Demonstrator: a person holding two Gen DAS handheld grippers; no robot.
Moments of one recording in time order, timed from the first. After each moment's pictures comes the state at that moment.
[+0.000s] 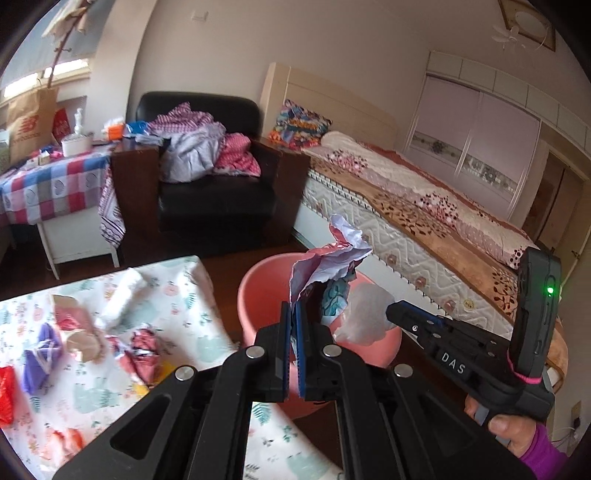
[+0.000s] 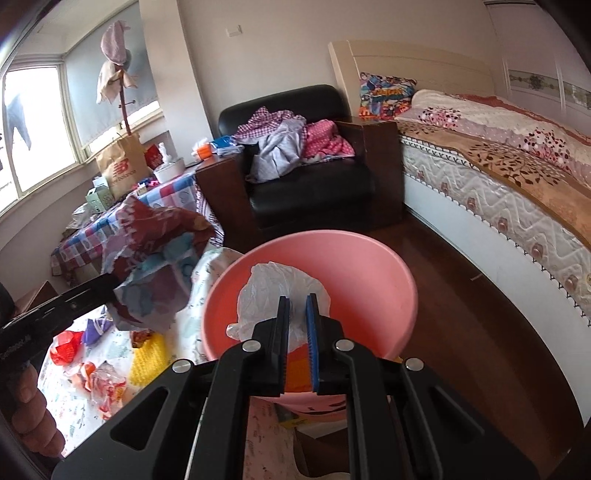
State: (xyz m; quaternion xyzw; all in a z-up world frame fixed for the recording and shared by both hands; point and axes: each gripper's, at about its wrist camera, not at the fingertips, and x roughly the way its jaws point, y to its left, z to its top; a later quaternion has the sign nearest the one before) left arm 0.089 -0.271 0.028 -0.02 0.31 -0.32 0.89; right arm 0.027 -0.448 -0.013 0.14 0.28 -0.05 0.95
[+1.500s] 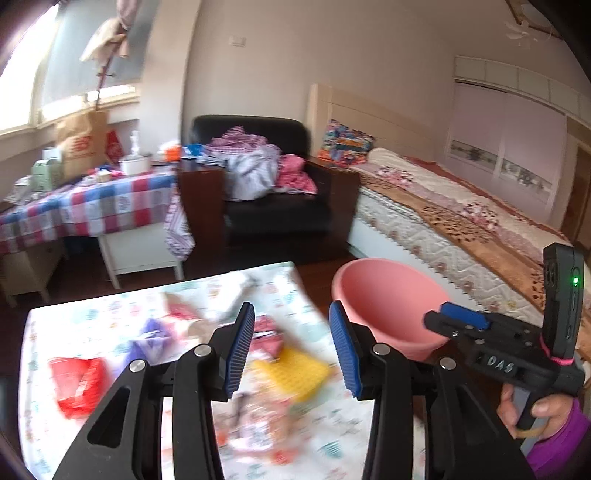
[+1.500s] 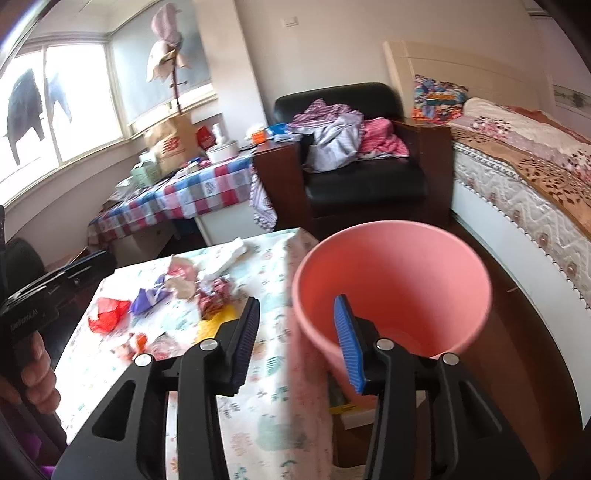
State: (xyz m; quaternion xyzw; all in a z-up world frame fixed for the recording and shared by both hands) left arm 0.048 -0.148 0.048 0.01 0.27 -0.22 0.94; right arm 0.014 -0.374 0.002 0.11 0.29 0.05 0.95
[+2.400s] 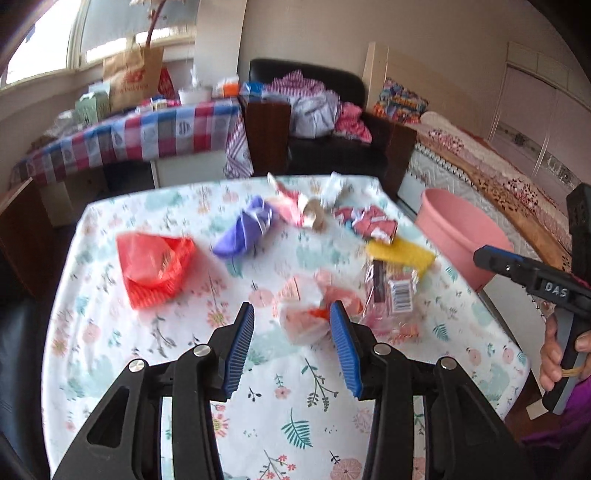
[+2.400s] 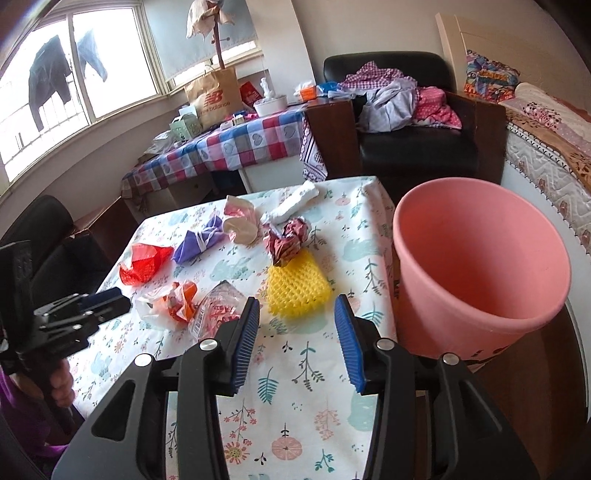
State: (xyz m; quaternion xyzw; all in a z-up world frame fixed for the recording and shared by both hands) left arm 0.023 -0.034 -0.030 -0.01 0.38 -0.15 0.91; right arm 0.021 -0.304 -0.026 0.08 0.35 0.13 0.92
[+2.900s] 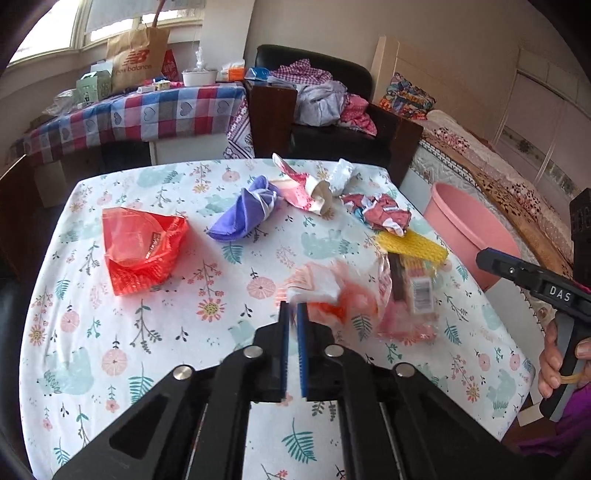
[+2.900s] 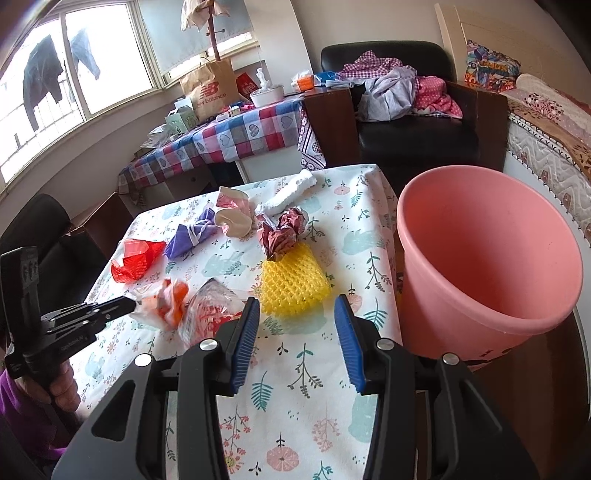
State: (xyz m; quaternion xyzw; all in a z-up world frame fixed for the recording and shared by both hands) left arm 0.038 -0.031 -0.049 -0.03 0.39 -0.15 0.91; right arm 0.038 -0.305 -0.037 0.09 0.37 0.13 0.91
